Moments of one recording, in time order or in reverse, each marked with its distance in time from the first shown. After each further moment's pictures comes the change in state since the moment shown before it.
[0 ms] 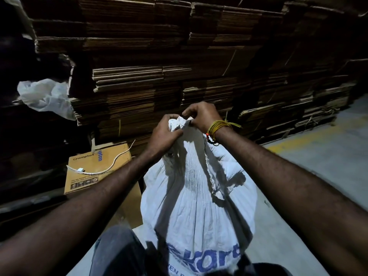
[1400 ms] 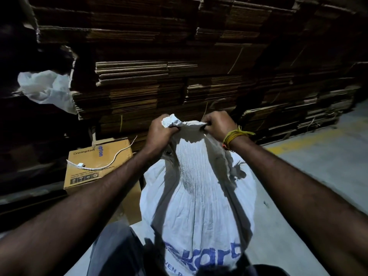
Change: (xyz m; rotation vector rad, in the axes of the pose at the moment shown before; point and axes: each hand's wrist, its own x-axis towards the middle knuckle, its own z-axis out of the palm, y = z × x) left_hand 0.004 -0.010 -0.006 -0.214 0.112 -0.016; right_hand -0.009 0.040 0.003 -0.306 -0.082 0.053
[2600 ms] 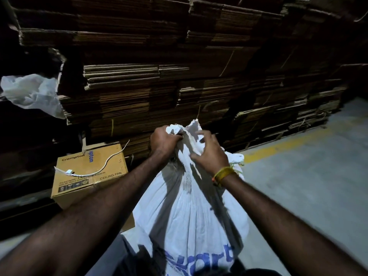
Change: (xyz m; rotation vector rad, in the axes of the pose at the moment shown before) left_hand 0.017 -0.024 0.042 0.279 0.132 -0.215; right_hand -0.068 0.005 0.050 0.253 0.127 0.138
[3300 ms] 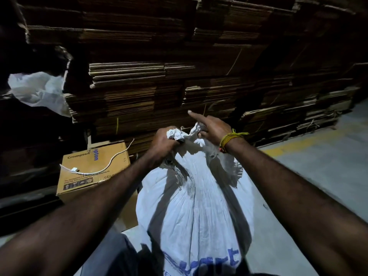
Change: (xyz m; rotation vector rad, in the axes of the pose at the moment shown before) left_hand 0.005 -0.011 -0.026 -0.102 -0.313 0.174; right_hand 0.090 -0.003 -0.021 -0.362 -0.229 -0.240
